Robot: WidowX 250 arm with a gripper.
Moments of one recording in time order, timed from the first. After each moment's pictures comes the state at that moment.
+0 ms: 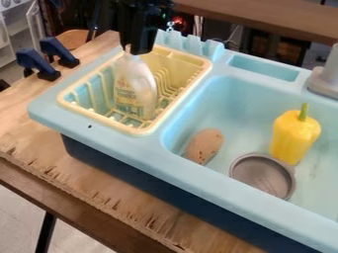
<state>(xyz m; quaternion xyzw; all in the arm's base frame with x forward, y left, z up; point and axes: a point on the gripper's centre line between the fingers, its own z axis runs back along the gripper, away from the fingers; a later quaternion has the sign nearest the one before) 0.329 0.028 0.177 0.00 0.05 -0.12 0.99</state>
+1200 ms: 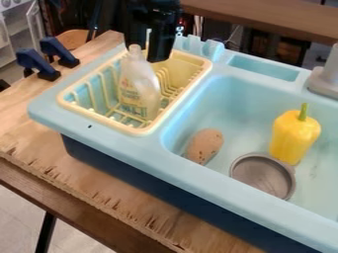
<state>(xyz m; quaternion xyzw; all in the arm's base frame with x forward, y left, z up) 0.334 0.017 0.173 -0.01 0.05 -0.15 0.99</state>
